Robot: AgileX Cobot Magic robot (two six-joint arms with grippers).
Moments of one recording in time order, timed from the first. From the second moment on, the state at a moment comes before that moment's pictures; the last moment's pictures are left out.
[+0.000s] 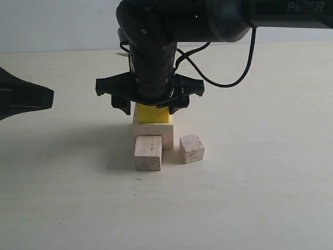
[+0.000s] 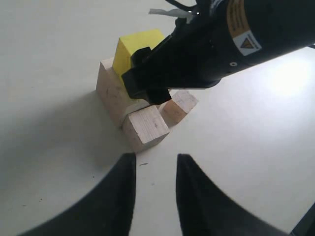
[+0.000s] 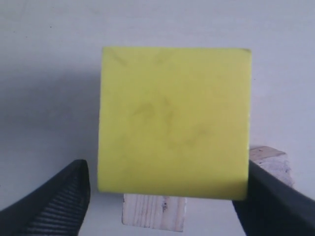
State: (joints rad) left arm -0.35 0.96 -0.72 -0.67 0.70 0.49; right arm 0.85 2.00 -1.57 -0.23 0.95 0.94
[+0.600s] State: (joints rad) left arm -0.35 0.96 -0.72 -0.67 0.70 0.49; right arm 0.85 2.00 -1.57 -0.22 0.95 0.91
